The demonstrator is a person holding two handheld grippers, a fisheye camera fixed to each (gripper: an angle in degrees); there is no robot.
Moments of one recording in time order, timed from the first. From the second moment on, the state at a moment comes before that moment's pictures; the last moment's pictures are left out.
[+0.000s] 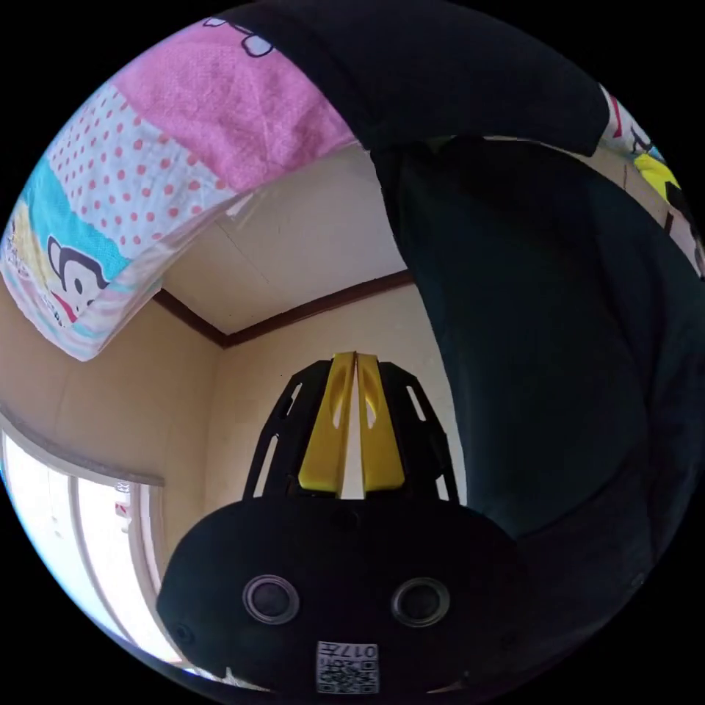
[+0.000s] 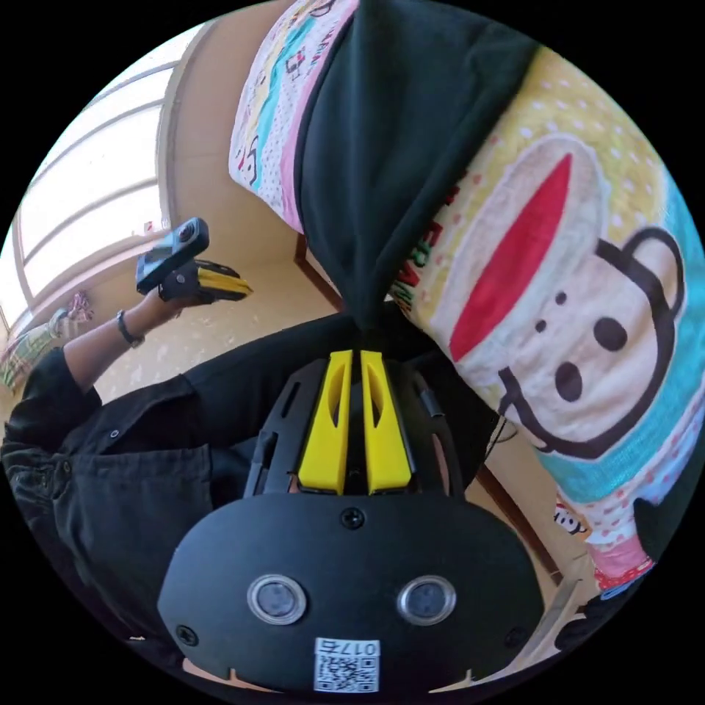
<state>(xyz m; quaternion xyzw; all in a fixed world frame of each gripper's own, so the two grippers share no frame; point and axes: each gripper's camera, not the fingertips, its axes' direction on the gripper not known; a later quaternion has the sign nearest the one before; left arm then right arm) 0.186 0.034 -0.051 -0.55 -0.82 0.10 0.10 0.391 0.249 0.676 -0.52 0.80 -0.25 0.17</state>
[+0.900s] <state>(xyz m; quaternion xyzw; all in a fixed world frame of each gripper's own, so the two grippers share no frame) -0.111 0.062 -0.011 -0.70 -0.69 0.17 0.04 0.138 -0.021 0.354 -0.11 0.52 -0.50 0.68</state>
